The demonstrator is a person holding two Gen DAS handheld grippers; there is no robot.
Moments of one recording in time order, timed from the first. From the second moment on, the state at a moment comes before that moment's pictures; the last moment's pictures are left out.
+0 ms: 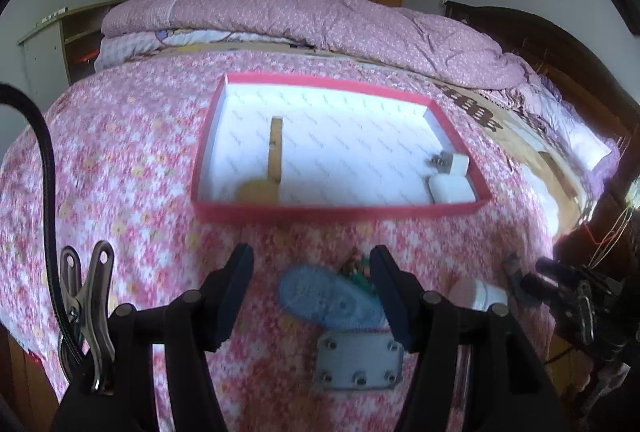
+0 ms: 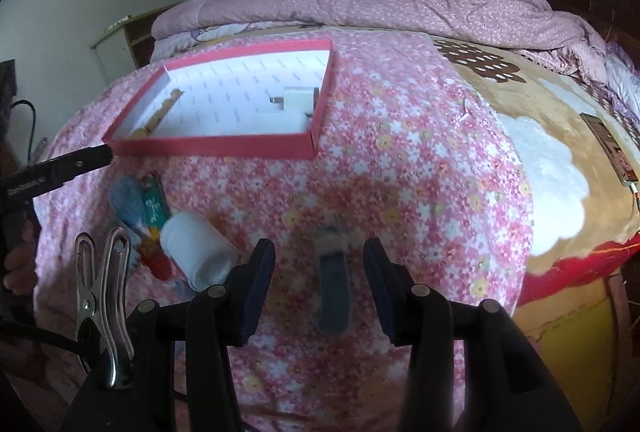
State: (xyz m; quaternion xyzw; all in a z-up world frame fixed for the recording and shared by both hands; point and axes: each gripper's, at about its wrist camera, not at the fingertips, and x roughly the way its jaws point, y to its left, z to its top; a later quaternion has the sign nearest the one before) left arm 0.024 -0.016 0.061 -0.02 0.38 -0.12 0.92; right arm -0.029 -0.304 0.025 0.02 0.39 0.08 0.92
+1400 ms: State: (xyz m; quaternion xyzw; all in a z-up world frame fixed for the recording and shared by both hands) left arm -0.021 -0.069 0.000 0.10 0.43 -0.14 0.89; right arm -0.034 -0.302 -0.006 0.03 0.39 0.08 0.92
